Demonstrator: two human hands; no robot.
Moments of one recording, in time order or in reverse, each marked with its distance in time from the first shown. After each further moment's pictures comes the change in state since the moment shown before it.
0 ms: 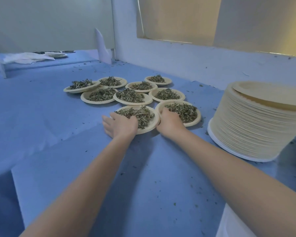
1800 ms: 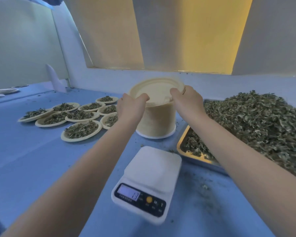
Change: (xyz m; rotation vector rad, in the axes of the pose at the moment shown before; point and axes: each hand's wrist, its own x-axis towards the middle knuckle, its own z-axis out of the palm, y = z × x) left_hand -0.253 0.130 -0.011 -0.347 -0.376 0.450; right_hand -0.198 0.126 -0.208 0.474 0.585 0.073
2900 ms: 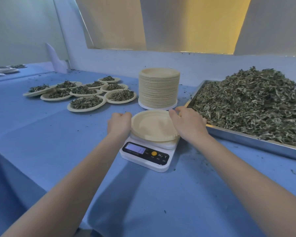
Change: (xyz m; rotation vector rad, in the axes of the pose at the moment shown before) left_hand -0.068 -0.115 -0.031 -0.006 0.070 -0.242; right_hand -0.114 0.069 0.029 -0.513 -0.162 0.061
